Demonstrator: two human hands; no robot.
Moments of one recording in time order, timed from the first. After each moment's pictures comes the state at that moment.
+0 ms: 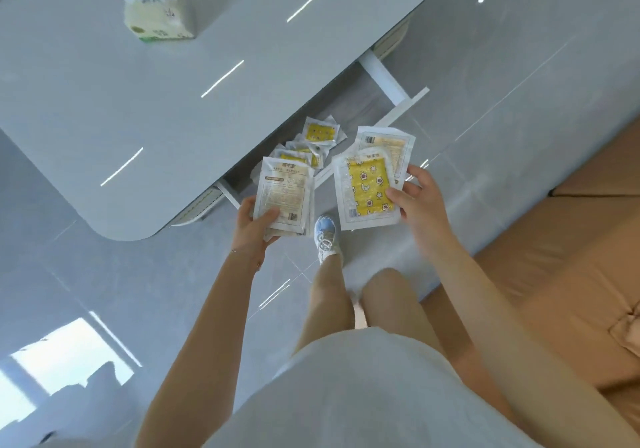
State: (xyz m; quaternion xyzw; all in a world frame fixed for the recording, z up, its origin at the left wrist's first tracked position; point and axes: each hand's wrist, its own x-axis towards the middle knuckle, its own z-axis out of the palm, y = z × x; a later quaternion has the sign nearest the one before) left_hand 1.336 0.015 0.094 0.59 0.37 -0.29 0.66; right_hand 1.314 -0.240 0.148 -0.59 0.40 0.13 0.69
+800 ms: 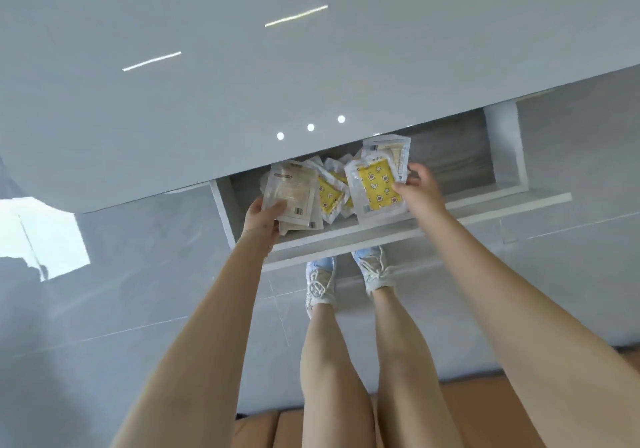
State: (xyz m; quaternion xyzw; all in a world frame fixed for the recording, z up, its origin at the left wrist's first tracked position) left_hand 1.439 0.016 -0.169 0.45 0.60 -0.20 0.63; right_hand 1.543 -0.221 -0.152 -0.75 0.29 0.36 0.47
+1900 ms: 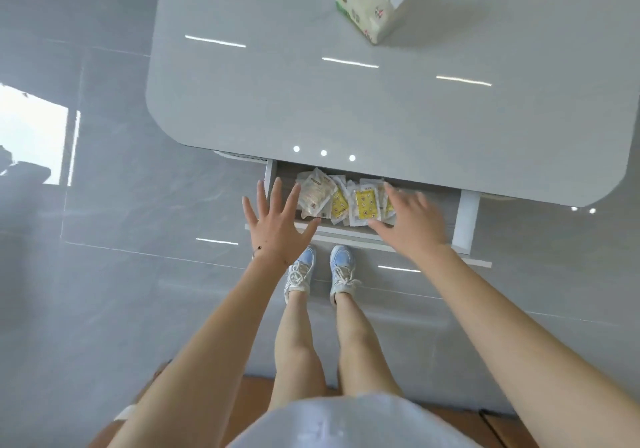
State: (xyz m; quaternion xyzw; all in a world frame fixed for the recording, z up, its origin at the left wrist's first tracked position) left_hand 1.374 -0.005 0.048 0.90 0.33 -0.24 0.15; right_hand 1.528 -0.174 0.076 -0.89 -0.28 0.35 -0.06
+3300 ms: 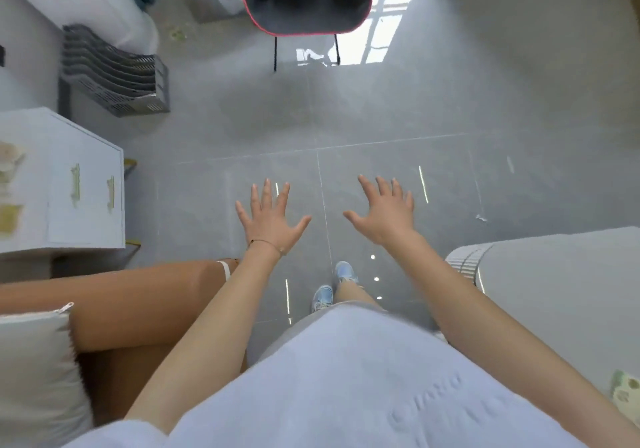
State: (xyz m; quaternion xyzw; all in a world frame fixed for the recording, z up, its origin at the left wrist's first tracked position) left_hand 0.797 0.202 0.205 0.49 0.84 -0.05 0.25; right_hand 0.978 0.297 0.245 -0.57 -0.77 0.22 -0.19
